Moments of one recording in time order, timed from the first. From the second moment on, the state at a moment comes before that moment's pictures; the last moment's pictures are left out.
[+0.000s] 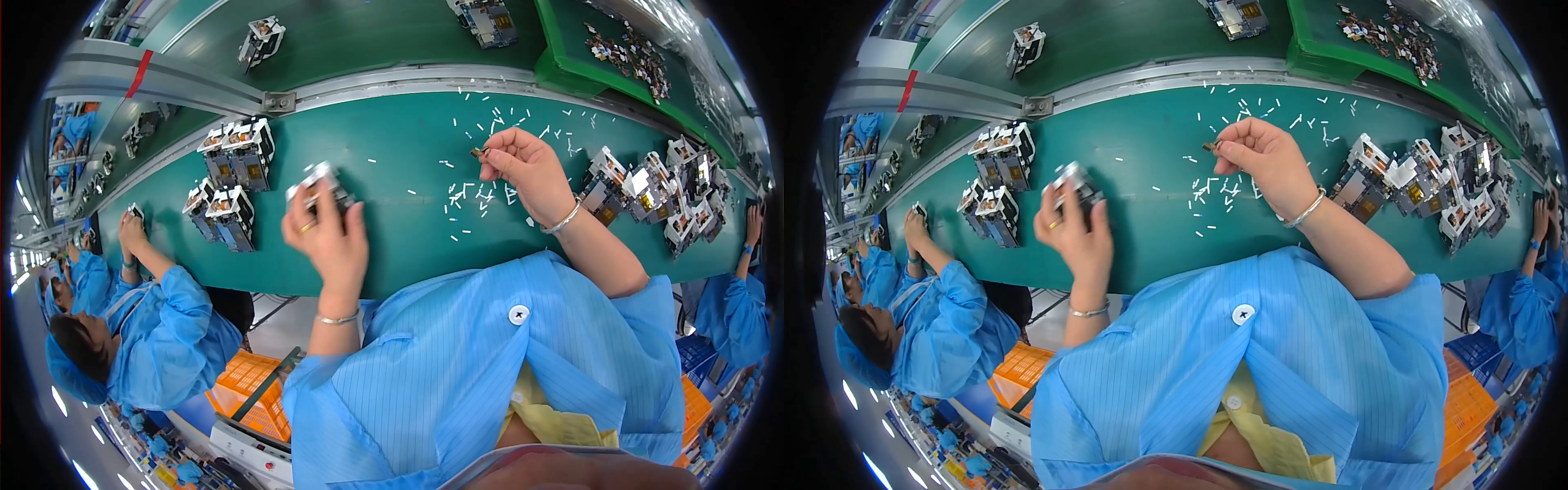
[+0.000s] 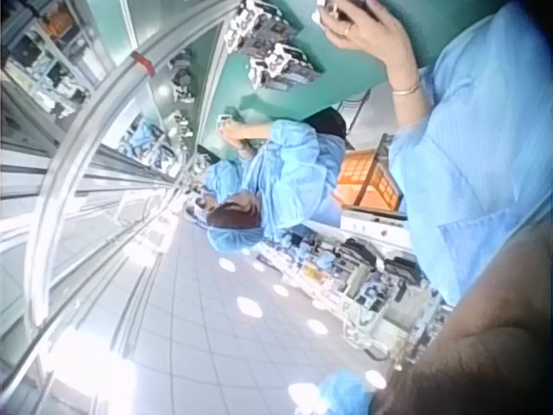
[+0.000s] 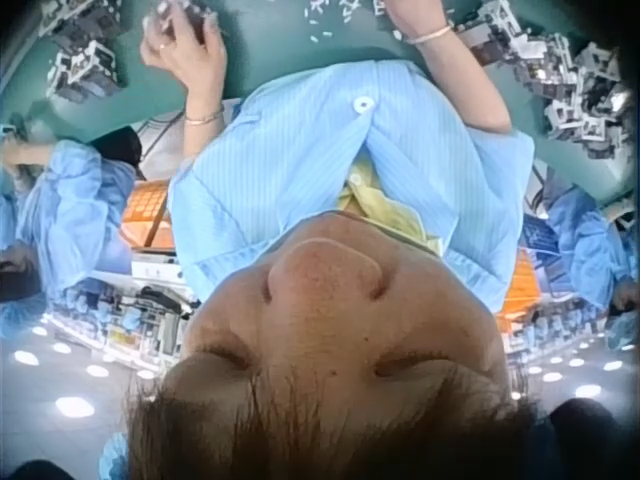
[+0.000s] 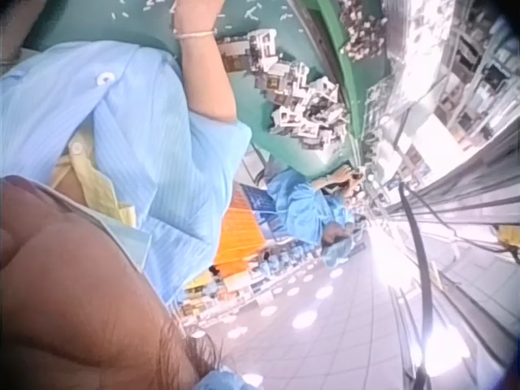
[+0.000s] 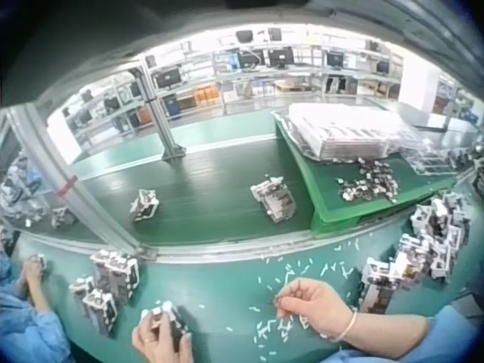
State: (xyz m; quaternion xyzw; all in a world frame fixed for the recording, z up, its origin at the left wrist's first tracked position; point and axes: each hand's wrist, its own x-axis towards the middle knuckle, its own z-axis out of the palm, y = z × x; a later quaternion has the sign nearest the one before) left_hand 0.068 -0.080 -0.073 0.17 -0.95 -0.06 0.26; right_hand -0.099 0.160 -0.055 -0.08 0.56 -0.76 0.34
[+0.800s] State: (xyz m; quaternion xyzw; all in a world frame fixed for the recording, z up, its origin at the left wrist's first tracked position) left_hand -0.017 -0.052 -0.070 0.09 -0.82 -0.55 0.10; right_hand -0.093 0.107 -0.049 -0.36 0.81 -0.46 -0.03
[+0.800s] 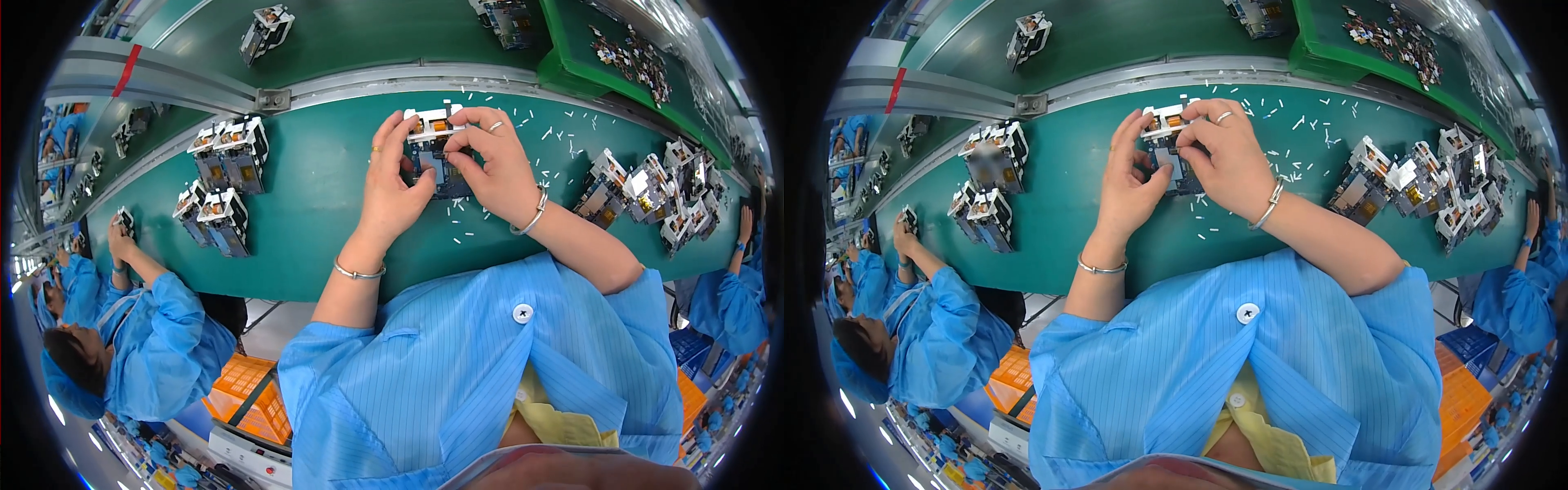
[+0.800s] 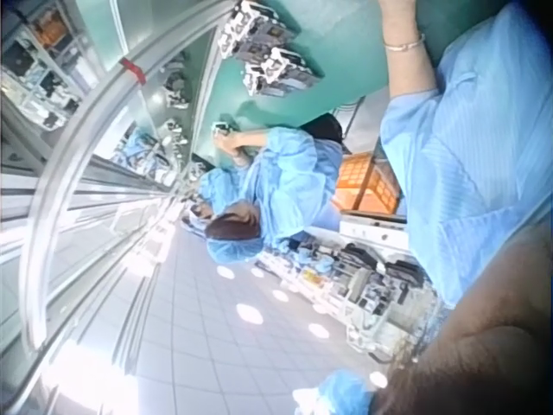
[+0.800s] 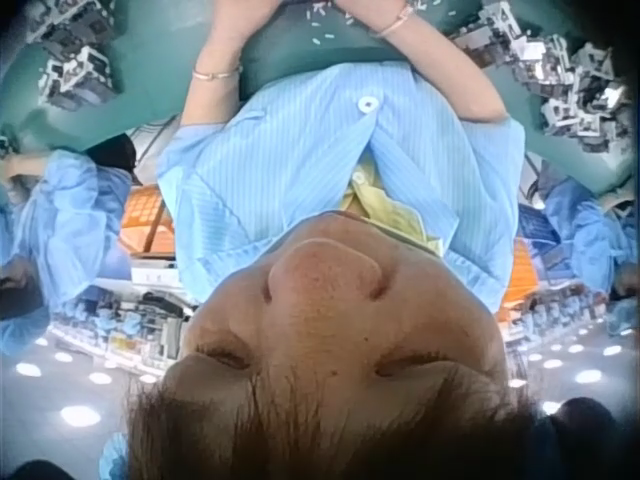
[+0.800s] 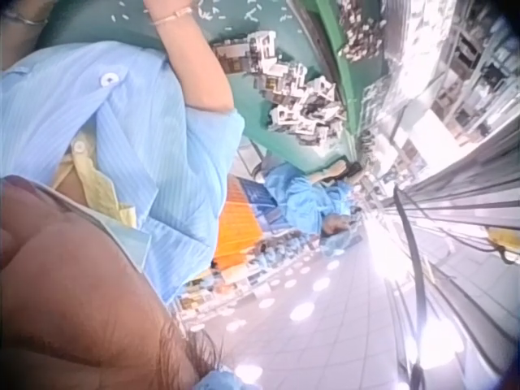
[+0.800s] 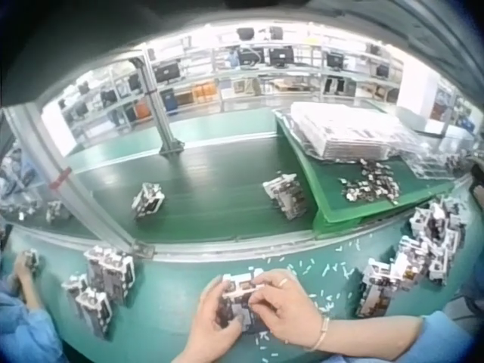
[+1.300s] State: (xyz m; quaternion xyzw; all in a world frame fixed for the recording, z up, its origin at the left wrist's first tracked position) left_hand -0.022 -0.042 -0.077 0.14 -0.78 -0.60 0.13; right_hand -0.090 0.100 -0.057 -0.36 0.82 -0.45 -0.07
